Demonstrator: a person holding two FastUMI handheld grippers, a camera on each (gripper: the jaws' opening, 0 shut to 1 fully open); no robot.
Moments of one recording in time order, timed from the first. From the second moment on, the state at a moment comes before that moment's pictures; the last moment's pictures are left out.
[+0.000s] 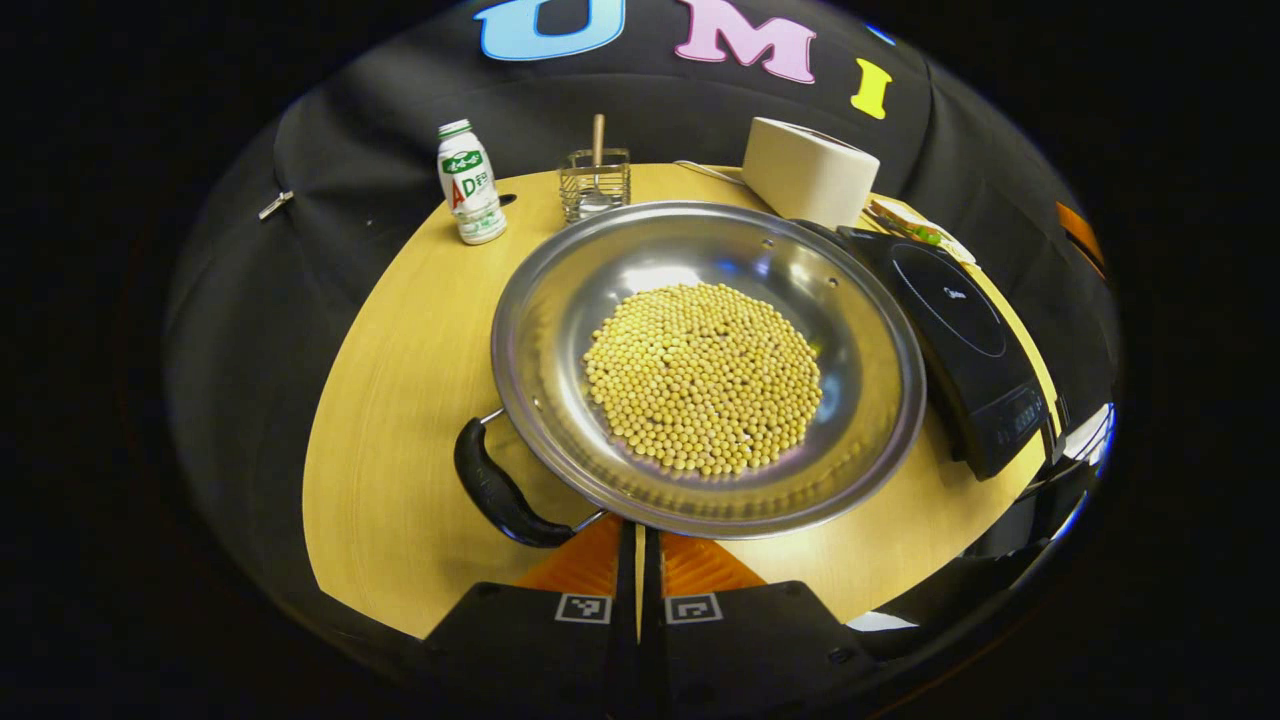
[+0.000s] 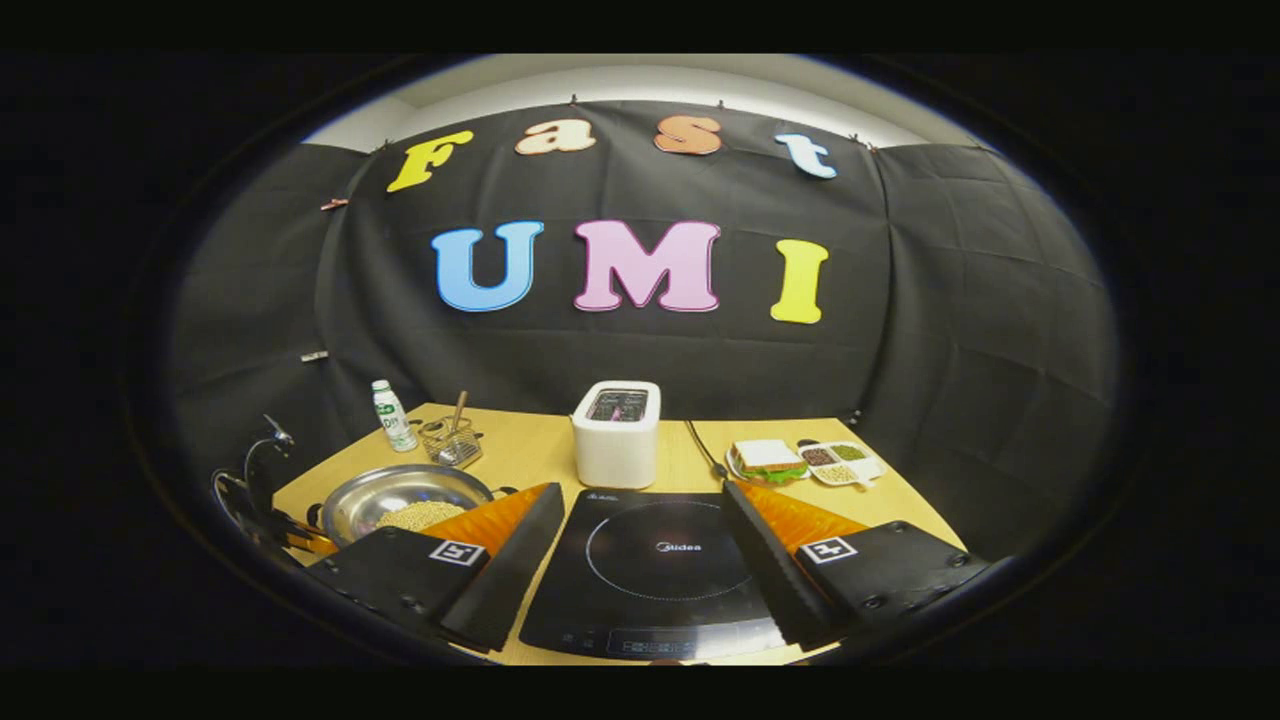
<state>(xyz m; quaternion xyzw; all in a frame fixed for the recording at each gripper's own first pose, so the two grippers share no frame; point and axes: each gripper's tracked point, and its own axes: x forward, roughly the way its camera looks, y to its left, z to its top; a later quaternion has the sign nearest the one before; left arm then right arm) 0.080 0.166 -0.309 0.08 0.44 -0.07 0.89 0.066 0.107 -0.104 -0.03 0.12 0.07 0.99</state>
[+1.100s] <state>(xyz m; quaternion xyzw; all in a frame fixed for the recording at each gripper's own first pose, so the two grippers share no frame) 0.163 0.254 -0.301 0.01 0.42 0.02 0.91 0.094 0.152 -0.132 -0.04 0.15 0.10 0.98</state>
